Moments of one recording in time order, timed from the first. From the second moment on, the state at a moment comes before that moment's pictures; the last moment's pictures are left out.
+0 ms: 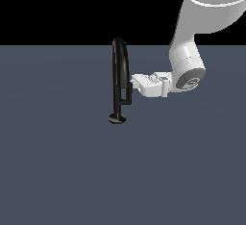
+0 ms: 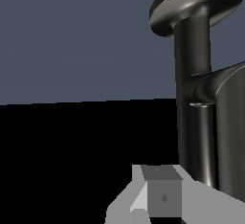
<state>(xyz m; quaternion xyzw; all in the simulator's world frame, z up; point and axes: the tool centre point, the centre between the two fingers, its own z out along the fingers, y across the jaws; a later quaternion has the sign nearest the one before) 0.076 -0.017 0.142 -0.53 0.47 0.54 0.45</state>
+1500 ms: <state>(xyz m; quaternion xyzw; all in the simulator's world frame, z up) 0.021 -0.024 0.159 -0.53 0.47 0.54 0.46</state>
